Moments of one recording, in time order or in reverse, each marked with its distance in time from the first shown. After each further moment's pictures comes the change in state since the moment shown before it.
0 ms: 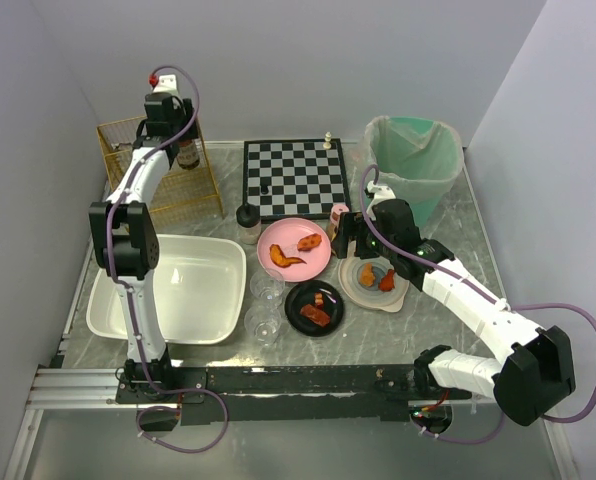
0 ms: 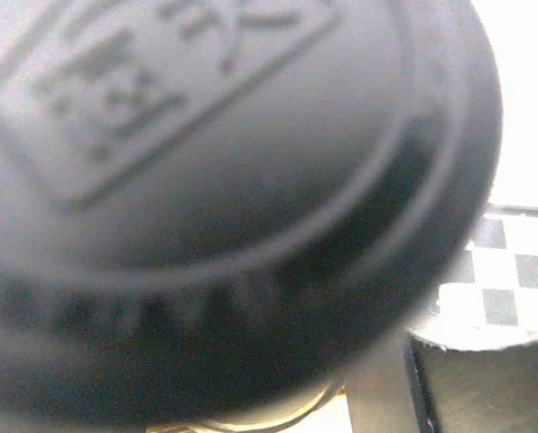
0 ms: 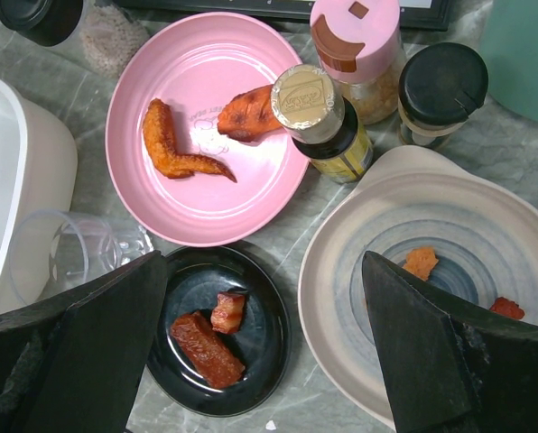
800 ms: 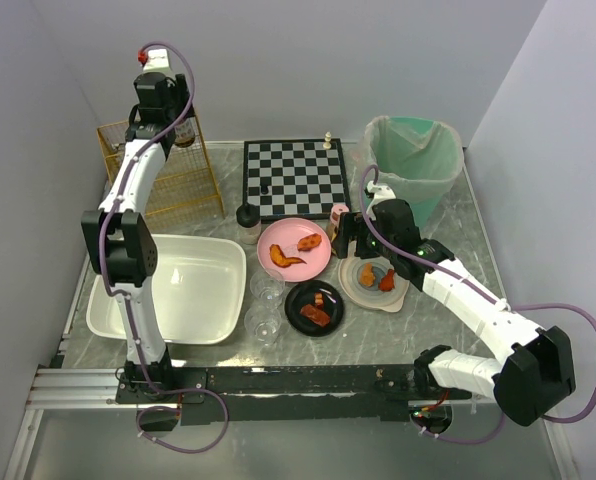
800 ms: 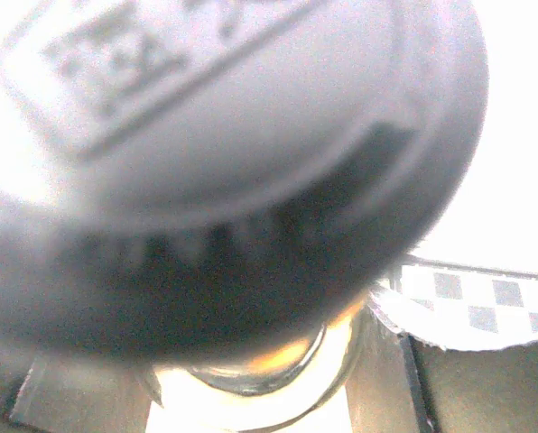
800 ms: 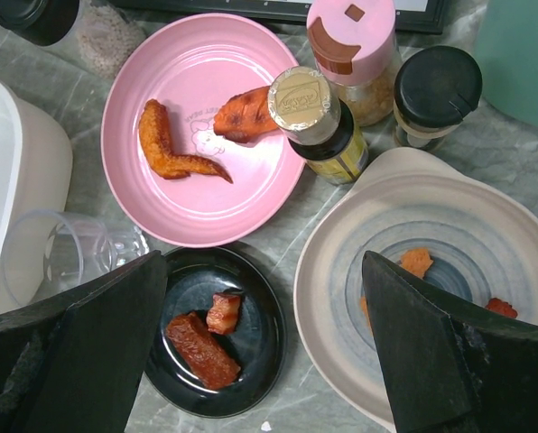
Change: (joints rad) left arm -0.021 -0.089 0.048 0.003 -0.076 -0.007; right arm 0.000 -0.001 0.000 0.000 0.008 -0.011
